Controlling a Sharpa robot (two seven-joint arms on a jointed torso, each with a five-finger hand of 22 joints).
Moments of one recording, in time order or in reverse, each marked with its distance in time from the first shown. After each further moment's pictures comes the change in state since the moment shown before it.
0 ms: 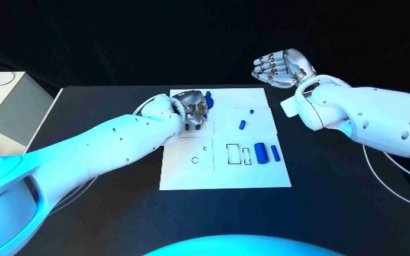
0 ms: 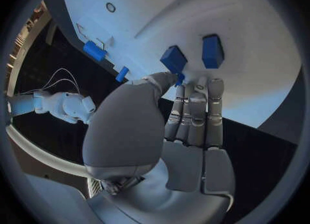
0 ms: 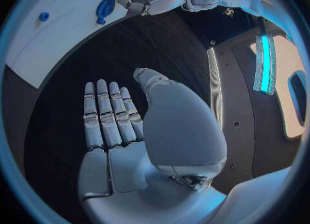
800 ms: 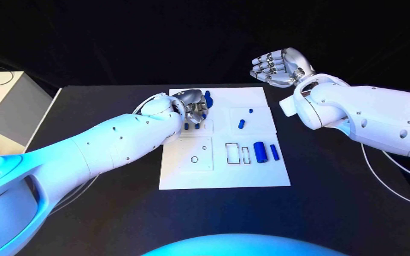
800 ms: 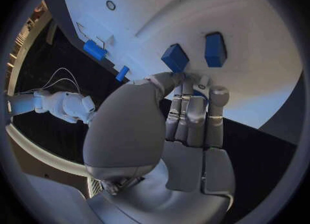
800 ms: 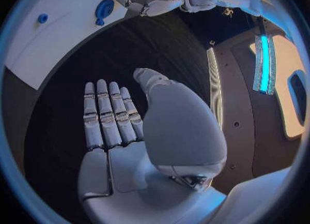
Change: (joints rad) left arm 0.001 0.008 0.000 -0.013 0.008 -0.004 0.014; left_hand 0.015 0.050 0.066 -0.083 -0.012 0.142 0.003 0.000 0.007 0.189 -0.047 -0.072 -0.062 0.135 -0.044 0.082 0.115 -0.016 0.107 -0.036 0.116 0.136; right arm 0.000 0.001 0.000 0.003 0.000 0.004 0.000; right_hand 0.000 0.000 0.000 0.000 0.000 0.000 0.000 0.000 -0.001 0.003 0.003 0.000 0.000 0.000 0.000 0.000 -0.003 0.000 0.000 0.000 0.000 -0.003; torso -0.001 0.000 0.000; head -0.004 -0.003
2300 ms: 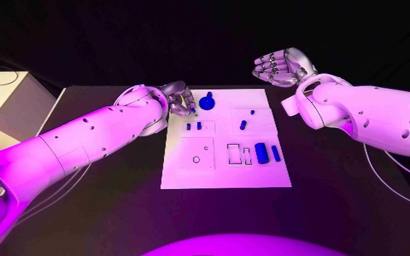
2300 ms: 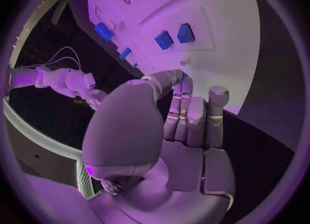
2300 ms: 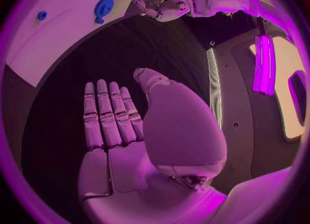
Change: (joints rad) left arm 0.009 -0.115 0.072 0.067 0.135 0.069 0.005; left_hand -0.030 0.001 -0.011 -0.011 0.000 0.026 -0.001 -0.023 0.020 0.040 0.002 -0.054 -0.016 0.007 0.001 0.000 -0.019 0.000 -0.001 0.000 -0.004 -0.009; right arm 0.000 -0.002 0.000 -0.010 -0.001 0.002 -0.002; right_hand 0.000 0.000 0.000 0.000 0.000 0.007 0.000 0.000 -0.001 0.000 0.000 0.000 0.000 0.000 0.000 0.000 -0.003 0.000 0.000 0.000 0.000 -0.002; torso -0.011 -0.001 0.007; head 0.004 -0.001
